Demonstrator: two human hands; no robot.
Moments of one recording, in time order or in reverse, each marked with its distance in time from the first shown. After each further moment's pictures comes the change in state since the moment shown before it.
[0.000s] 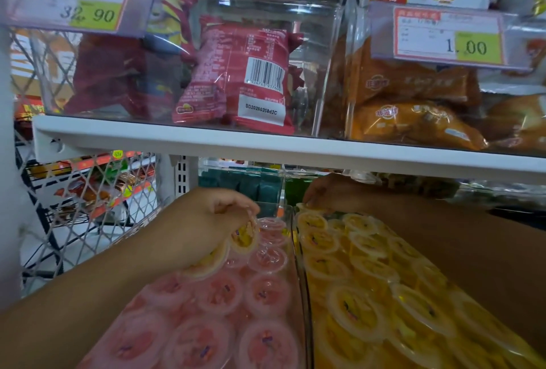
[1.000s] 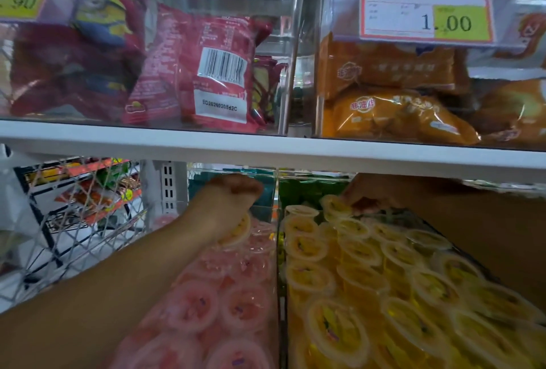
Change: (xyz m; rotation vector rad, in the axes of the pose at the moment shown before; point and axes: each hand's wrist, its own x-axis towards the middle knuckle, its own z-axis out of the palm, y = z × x) left_hand 0.063 0.016 0.044 -0.062 0.154 -0.161; right_hand -0.035 -0.001 -0.046 0.163 -0.121 0.412
